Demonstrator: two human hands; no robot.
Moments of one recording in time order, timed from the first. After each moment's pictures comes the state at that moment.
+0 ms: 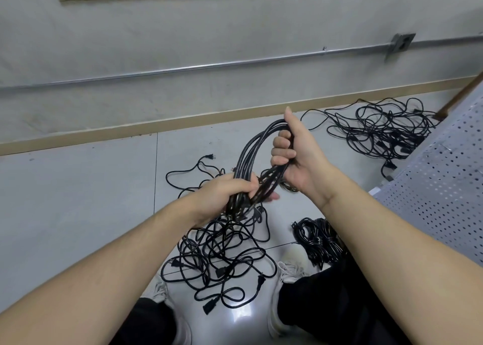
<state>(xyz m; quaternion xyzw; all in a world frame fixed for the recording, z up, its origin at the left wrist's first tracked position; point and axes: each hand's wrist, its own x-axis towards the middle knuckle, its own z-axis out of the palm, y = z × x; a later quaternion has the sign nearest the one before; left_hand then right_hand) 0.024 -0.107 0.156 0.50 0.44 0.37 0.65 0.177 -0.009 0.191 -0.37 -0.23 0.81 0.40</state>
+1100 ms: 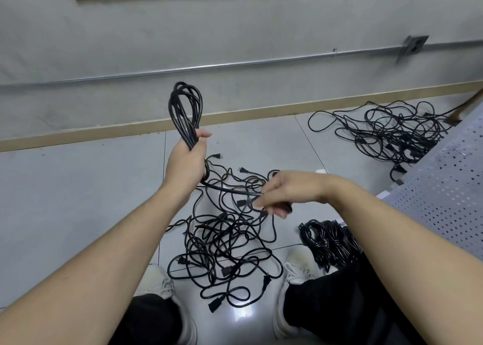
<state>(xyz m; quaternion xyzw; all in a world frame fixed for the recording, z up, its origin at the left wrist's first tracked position) -0.029 -0.094 0.163 0.36 0.71 0.54 0.28 0.187 -0.022 0.165 -0.32 -0.78 0.53 -0.09</state>
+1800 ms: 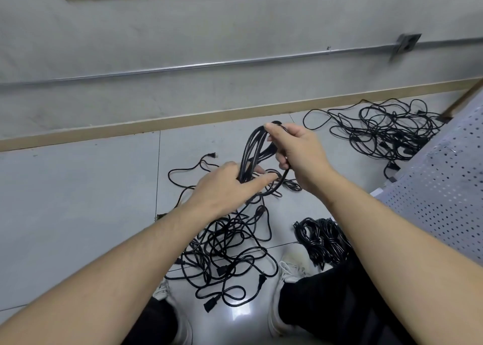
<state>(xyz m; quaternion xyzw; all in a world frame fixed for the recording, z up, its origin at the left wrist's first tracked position) 0.030 -0.102 0.161 0.60 0.72 0.22 0.25 0.178 -0.015 0.183 -0.44 -0.55 0.59 0.41</state>
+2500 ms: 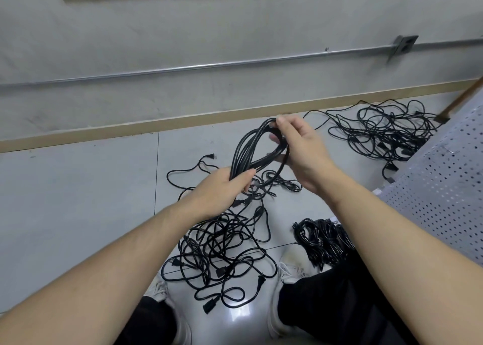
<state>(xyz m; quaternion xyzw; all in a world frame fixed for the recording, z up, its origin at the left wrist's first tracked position) 0.015 -0.101 0.153 0.59 0.65 0.29 0.38 0.179 -0.010 0.182 -0.42 -0.51 0.62 0.43</state>
